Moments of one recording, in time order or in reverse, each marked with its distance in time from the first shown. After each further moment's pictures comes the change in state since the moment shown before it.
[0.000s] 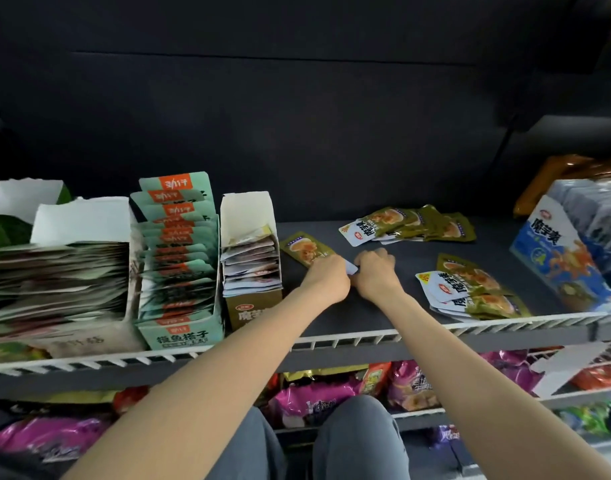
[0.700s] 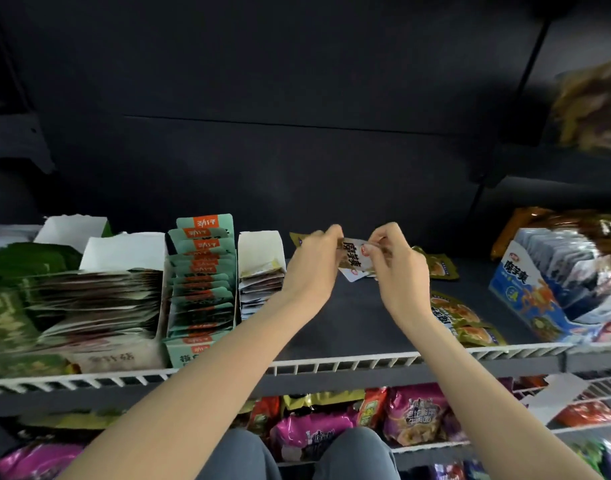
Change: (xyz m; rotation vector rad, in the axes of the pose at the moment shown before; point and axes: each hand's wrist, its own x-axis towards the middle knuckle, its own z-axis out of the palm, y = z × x) left_hand -0.034 -0.004 -0.059 -0.133 0.584 0.341; right_hand -0.091 -0.026 -0.086 0.460 0.642 -0.406
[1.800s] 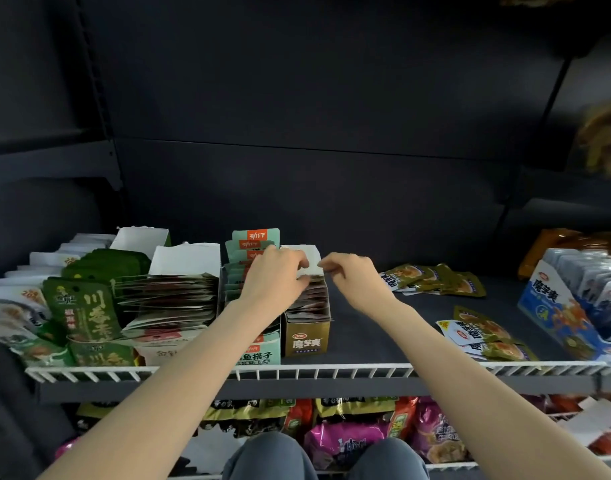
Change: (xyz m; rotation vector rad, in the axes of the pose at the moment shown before) left_hand -0.032 -0.071 -0.084 0.298 -0.045 -0.026; right_hand 0.012 -0.067 0.059 -0.088 -0.547 -0.056
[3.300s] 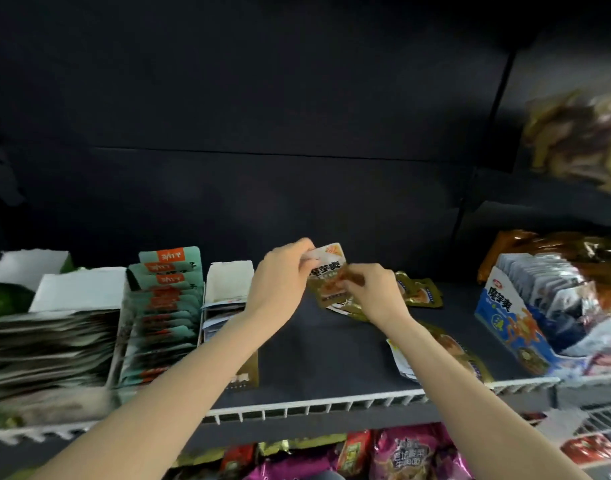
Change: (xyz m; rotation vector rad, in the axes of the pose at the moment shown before) left_hand 0.055 0.099 0.047 -0.290 0.109 0.041; right_hand -0.002 0.117 -0.057 0.082 0.202 0.145
